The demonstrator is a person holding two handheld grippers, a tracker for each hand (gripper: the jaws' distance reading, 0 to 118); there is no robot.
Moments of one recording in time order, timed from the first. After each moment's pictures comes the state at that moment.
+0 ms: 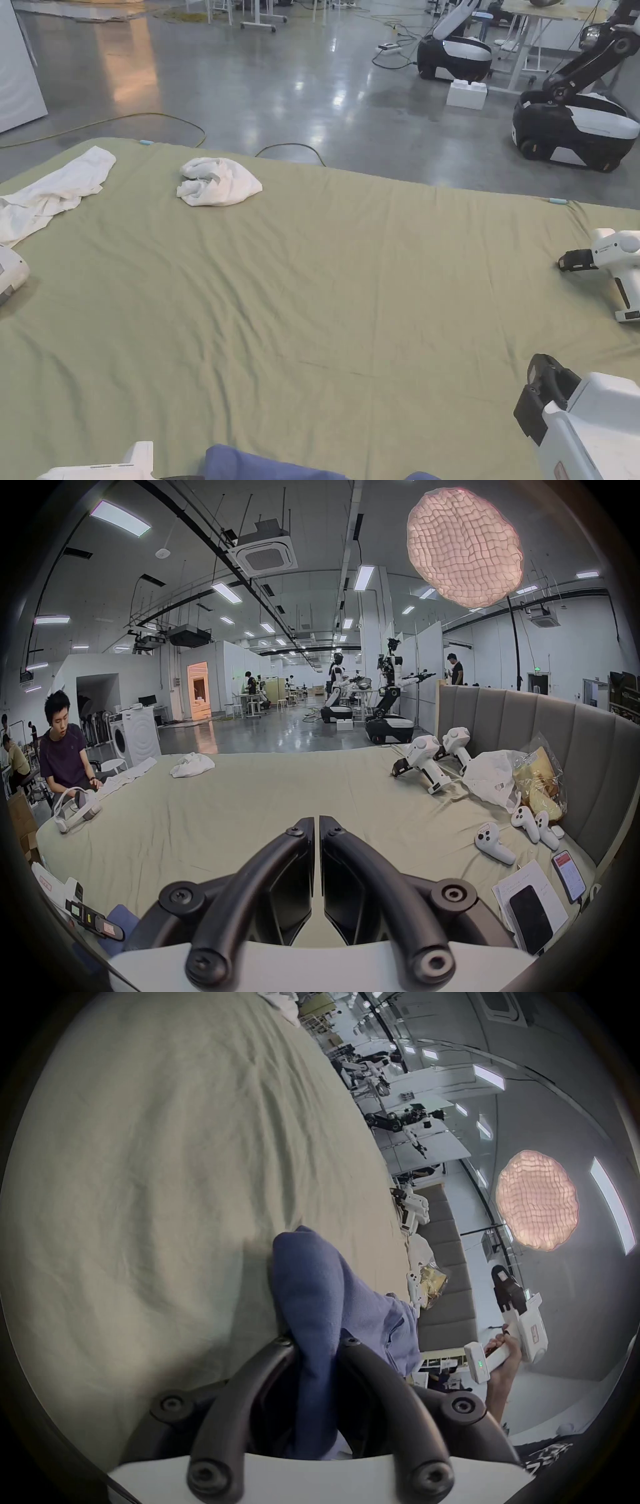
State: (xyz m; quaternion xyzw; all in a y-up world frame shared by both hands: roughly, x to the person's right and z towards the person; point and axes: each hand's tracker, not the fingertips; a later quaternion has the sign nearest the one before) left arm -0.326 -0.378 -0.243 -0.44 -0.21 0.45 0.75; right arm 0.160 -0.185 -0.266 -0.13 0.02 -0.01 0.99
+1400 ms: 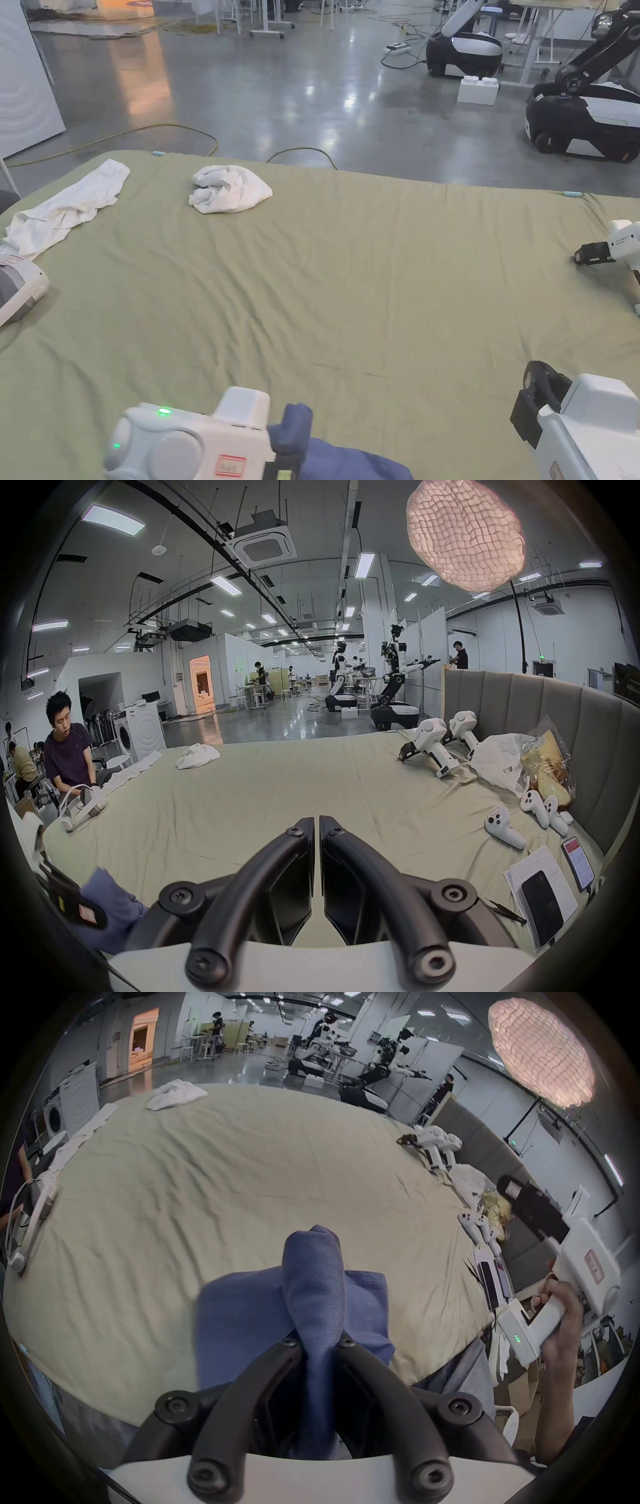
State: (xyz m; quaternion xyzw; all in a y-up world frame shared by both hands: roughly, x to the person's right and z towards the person) left arm -0.176 -0.215 -0.250 -0.50 -0.14 0.12 0.85; right arm 0.159 -0.200 -0.269 -0.15 0.03 -0.03 0.99
